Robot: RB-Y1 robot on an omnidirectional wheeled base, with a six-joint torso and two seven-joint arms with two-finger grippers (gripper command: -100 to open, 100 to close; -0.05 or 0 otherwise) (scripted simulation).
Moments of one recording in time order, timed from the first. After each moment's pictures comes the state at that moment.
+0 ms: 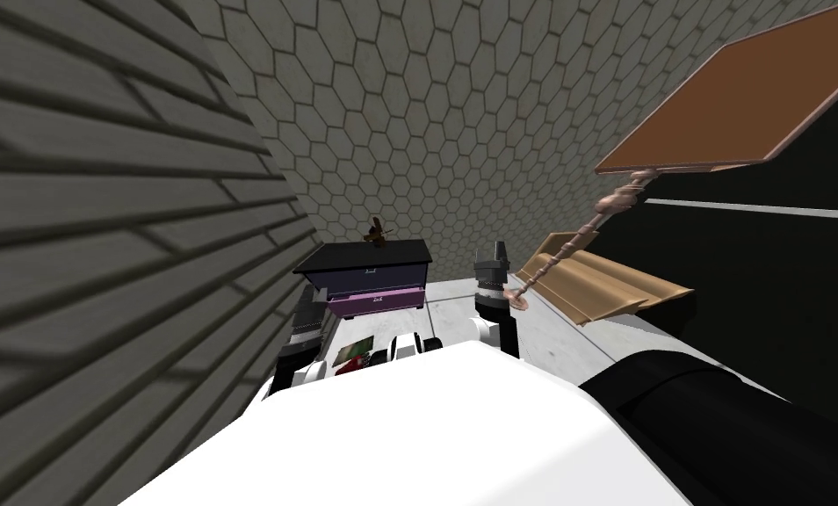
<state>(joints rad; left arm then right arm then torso) 0.36 0.19 0.05 -1.66 0.04 -0.78 -0.02 0.51 0.03 -0.06 -2.27 -0.12 -0.54 0.03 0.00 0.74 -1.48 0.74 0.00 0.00</state>
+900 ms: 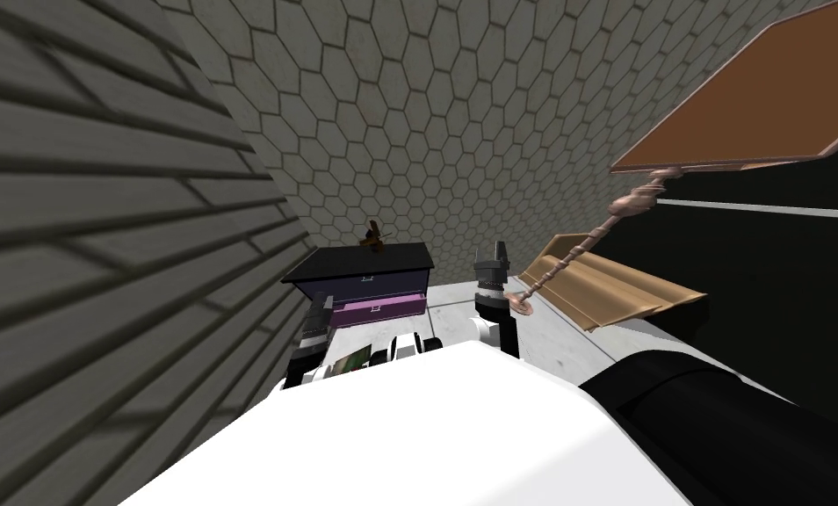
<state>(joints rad) 0.29 0.19 0.04 -1.41 0.02 -0.89 -0.02 0.51 0.03 -0.06 -2.27 -0.12 -0.54 0.03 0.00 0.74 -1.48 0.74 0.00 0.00</state>
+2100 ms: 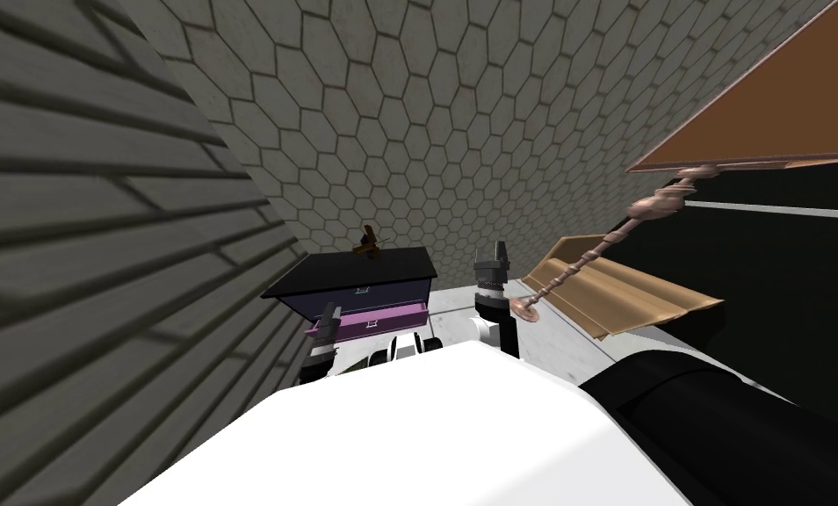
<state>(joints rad) 0.21 0.17 0.04 -1.07 -0.02 -1.04 -0.01 0.51 0.03 -0.06 -2.27 -0.12 -0.54 0.03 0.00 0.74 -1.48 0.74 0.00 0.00</state>
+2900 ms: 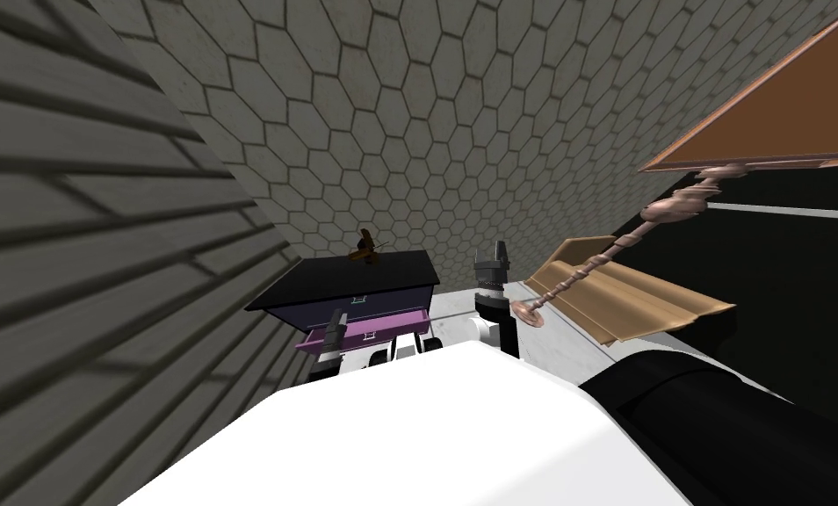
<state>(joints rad) 0.16 0.14 0.04 -0.87 -0.04 -1.14 0.00 0.51 0.03 -0.06 -2.27 -0.12 -0.54 0.03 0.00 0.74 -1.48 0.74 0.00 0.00</state>
